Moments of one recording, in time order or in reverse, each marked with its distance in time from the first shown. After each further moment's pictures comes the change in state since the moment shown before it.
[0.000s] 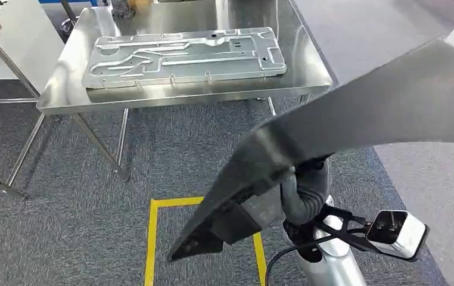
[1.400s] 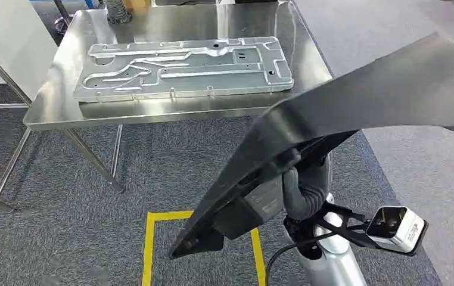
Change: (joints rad) left arm 0.004 0.002 0.001 0.000 0.000 0.006 0.015; right arm -0.008 0.000 -0.010 0.012 -0.010 -0.021 0.000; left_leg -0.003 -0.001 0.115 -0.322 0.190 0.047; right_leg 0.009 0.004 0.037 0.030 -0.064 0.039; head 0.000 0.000
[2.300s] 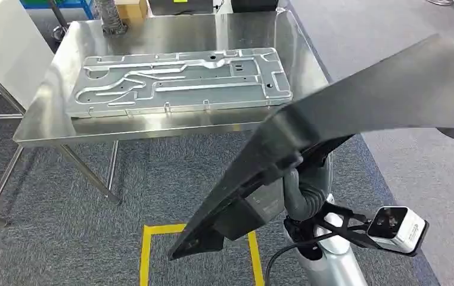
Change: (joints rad) left arm 0.000 -0.002 0.002 0.000 -0.003 0.002 -0.008; right arm 0.000 -0.004 0.003 0.002 -0.001 -0.010 0.000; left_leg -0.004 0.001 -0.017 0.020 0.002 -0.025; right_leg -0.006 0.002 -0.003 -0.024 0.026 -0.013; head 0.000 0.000
